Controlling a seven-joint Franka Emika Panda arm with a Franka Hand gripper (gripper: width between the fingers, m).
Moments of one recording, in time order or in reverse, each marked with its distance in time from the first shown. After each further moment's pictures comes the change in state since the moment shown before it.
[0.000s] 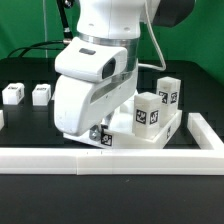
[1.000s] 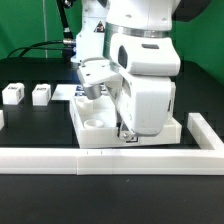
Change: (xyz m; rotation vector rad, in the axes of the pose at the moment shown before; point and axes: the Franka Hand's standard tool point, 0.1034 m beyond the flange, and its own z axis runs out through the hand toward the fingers) arm 0.040 0.006 -0.015 -0.050 -0.018 -0.694
